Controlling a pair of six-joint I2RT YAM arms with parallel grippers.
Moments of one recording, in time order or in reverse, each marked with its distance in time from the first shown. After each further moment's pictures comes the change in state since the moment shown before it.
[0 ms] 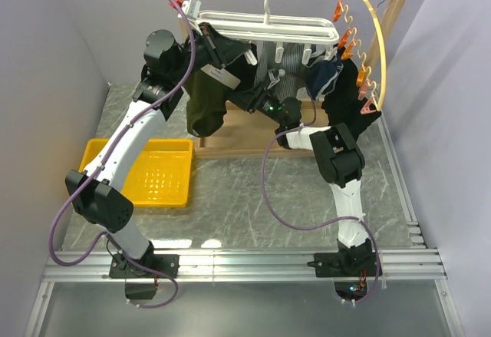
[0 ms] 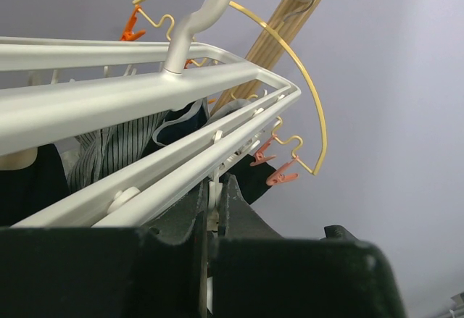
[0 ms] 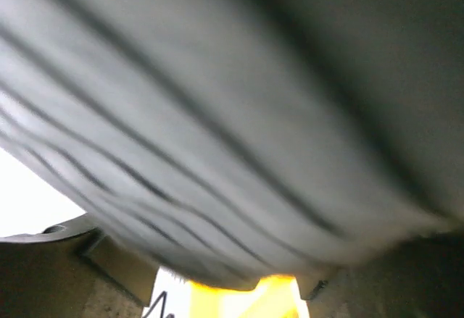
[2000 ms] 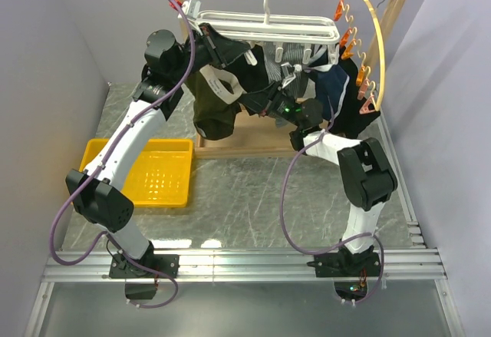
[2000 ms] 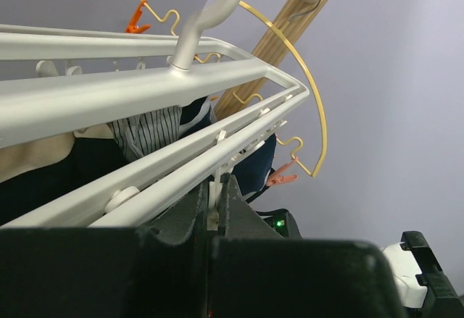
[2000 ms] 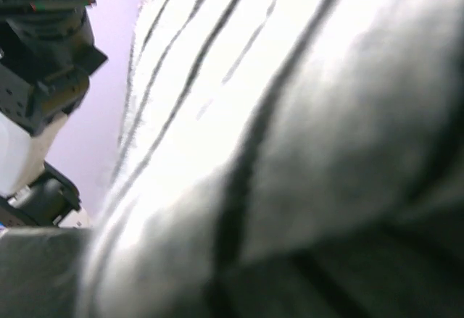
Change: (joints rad) left arm 0.003 0.005 -0.001 -0.008 -0.008 -0.018; right arm -0.007 -0.371 -0.257 -0.002 -0.076 -0.023
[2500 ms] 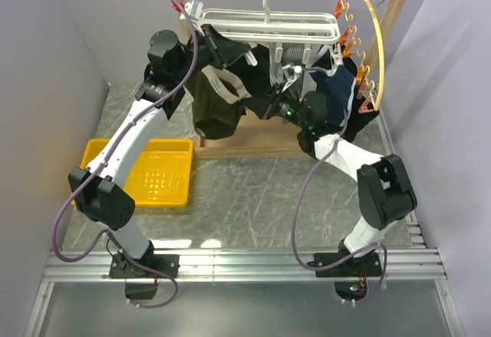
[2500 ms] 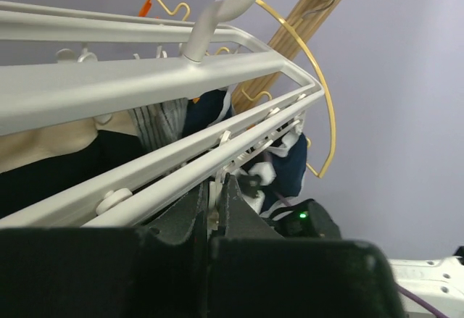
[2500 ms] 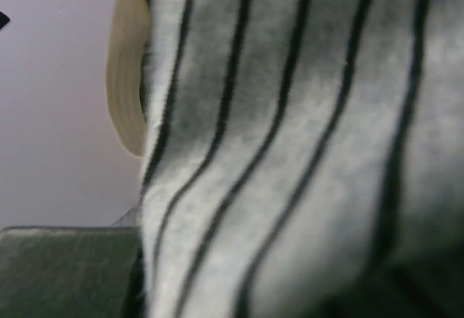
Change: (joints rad) left arm 0.000 0.017 0.000 -0.004 -0.012 0.007; right arm 0.004 -0.188 -0.058 -0.468 0.063 -0.396
